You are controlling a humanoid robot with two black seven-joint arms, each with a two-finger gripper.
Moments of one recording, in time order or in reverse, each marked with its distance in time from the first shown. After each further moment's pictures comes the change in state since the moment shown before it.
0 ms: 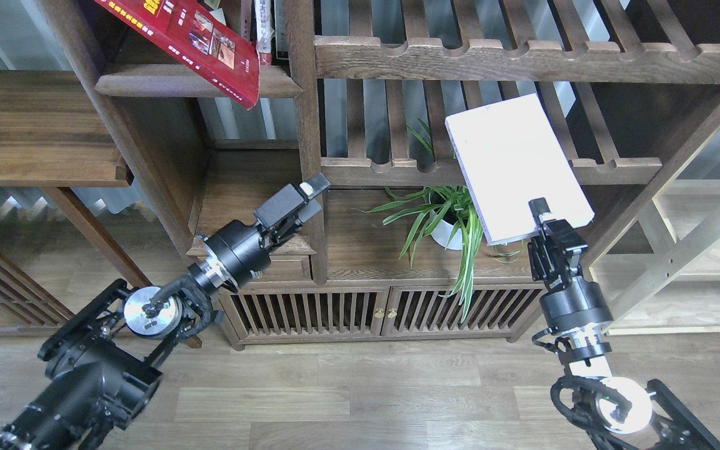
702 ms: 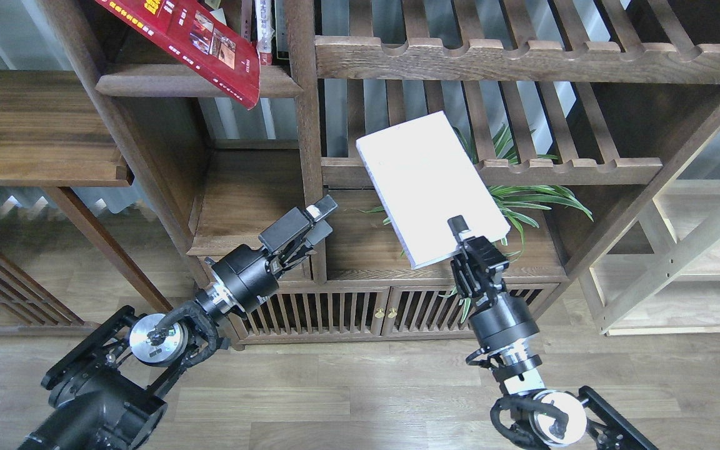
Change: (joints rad) left arm 0.077 -0.011 0.026 -0.066 -0.067 0.000 -0.003; right arm 0.019 0.098 -0.210 0.002 -0.032 0.000 -0.001
